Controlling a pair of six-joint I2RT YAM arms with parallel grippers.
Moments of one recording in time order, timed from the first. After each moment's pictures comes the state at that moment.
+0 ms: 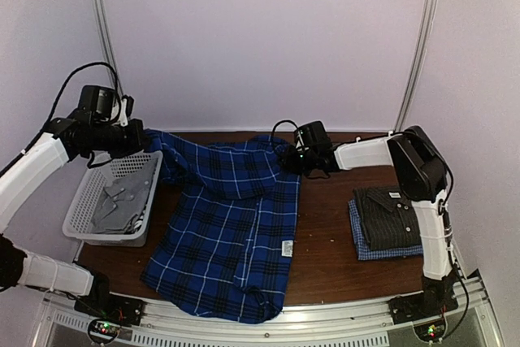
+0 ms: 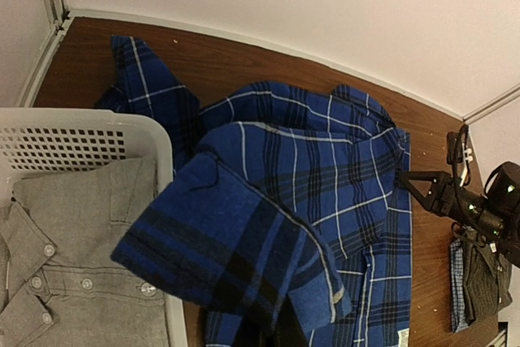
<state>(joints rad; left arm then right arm) -0.26 1.19 1.18 -0.64 0.10 -0.44 0.56 2.21 1.54 0.05 -0.17 0.76</state>
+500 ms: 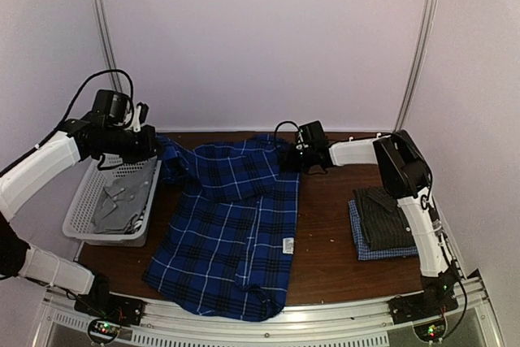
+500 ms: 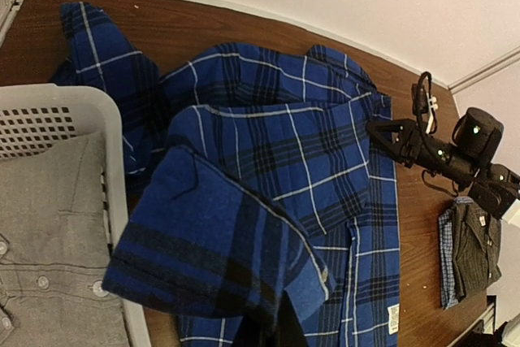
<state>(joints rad) -0.29 1.26 1.15 -0.60 0.19 -0.46 0.49 2.43 1.78 0.00 -0.23 0.79</state>
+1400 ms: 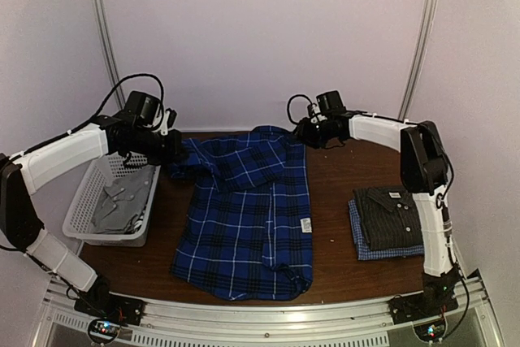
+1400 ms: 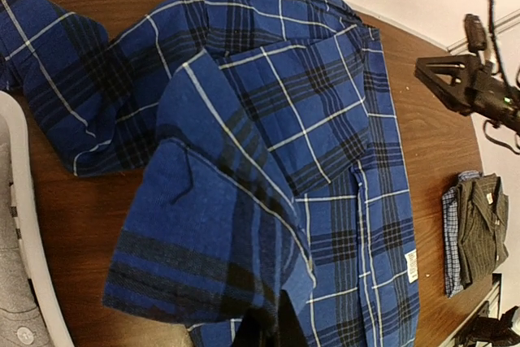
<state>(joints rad) -0.41 1.47 1.22 -0.54 0.19 -0.48 0.40 2.36 1.98 -0.31 -0.29 0.62</state>
